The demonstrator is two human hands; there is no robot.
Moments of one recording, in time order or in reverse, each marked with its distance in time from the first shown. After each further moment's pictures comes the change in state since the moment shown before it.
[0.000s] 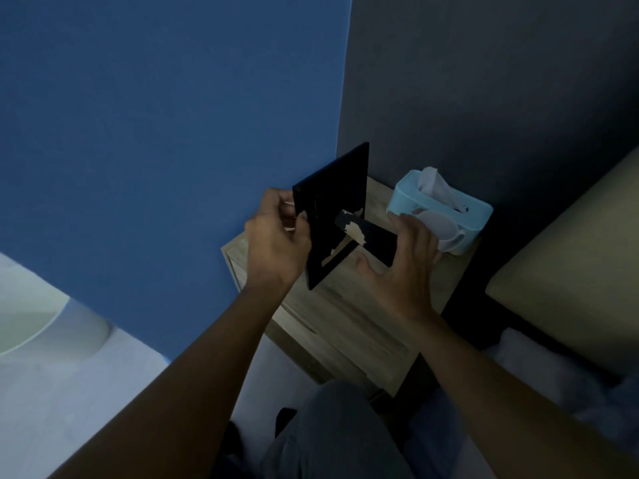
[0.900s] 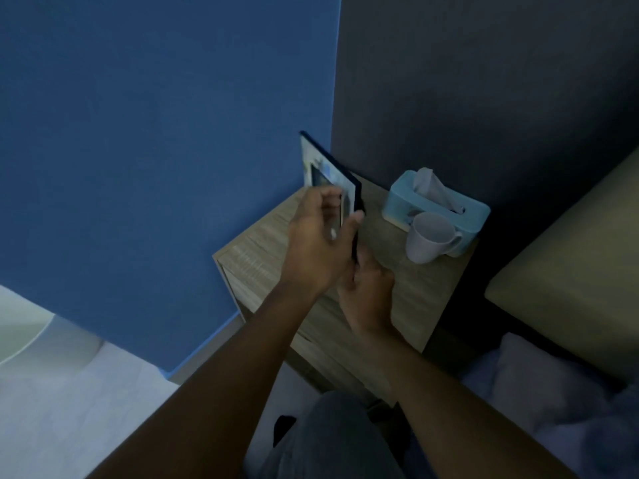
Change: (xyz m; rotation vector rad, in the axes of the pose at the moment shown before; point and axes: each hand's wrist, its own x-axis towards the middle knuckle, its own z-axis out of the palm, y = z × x) left_hand -0.002 0.019 0.047 -0.134 -0.191 0.046; right_hand -0.015 -0.023 0.045 0.219 -0.022 0.114
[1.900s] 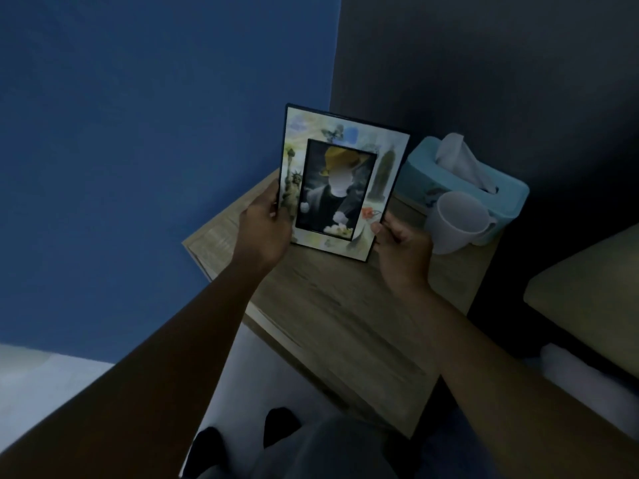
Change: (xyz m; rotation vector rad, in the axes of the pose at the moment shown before) left_hand 0.050 -0.152 -0.013 0.156 -0.091 -0.209; right_hand 0.063 0.074 0.026 0.353 -0.026 0.425
